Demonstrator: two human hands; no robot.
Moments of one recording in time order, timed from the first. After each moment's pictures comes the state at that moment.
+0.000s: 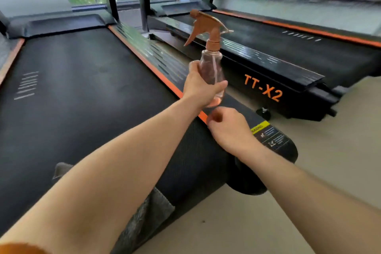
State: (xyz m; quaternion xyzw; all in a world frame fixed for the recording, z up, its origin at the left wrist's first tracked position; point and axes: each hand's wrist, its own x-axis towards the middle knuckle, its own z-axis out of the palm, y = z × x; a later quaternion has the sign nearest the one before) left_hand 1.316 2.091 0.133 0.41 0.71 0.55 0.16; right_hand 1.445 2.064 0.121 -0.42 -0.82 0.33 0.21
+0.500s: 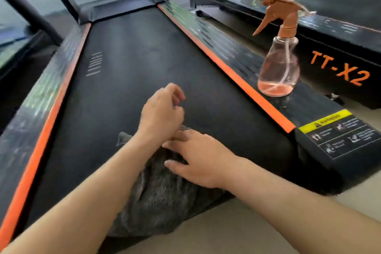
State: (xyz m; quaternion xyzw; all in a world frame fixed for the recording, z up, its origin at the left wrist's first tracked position) left_hand 1.255 1.906 0.118 0.37 0.88 0.29 -0.03; right_hand 1.373 1.964 0.078 -0.01 -0.98 0.20 0.01
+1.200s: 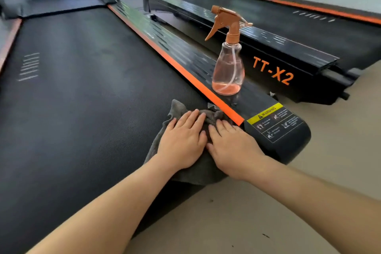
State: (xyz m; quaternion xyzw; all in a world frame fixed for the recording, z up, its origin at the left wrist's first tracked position) left_hand 1.316 1.963 0.031 0.60 0.80 0.08 0.00; right_hand 1.454 2.035 0.046 -0.27 -0.96 -0.02 0.01
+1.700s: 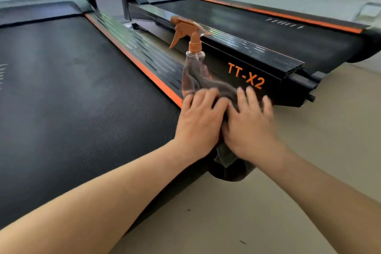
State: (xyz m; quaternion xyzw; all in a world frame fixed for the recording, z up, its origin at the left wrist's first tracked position) left_hand 1.395 2.030 0.082 0.65 0.71 0.20 -0.19; right_hand 1.515 2.085 0.095 -0.44 -0.89 -0.06 0.07
